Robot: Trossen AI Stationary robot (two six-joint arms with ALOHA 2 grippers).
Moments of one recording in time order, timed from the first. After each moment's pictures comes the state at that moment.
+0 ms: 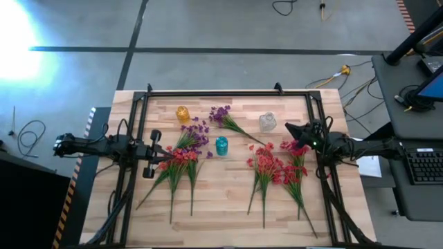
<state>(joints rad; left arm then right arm) -0.15 0.06 0.03 0.08 0.00 0.20 0.03 0.06 0.01 0.09 0.59 0.75</state>
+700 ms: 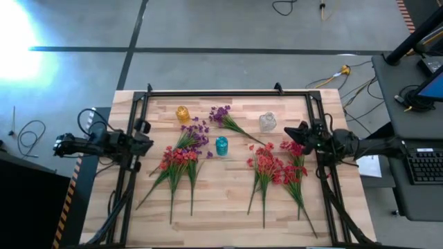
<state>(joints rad) -0.15 0.06 0.03 0.67 0.00 0.04 0.04 0.15 0.09 0.24 0.32 0.64</state>
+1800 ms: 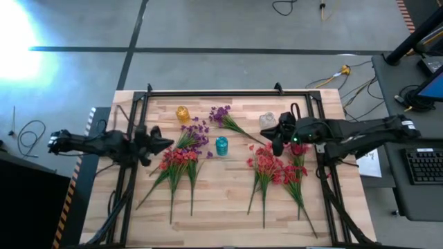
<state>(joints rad) -0.15 0.22 0.16 0.18 -0.21 -0.58 0.03 0.96 0.80 -0.27 0.27 0.59</state>
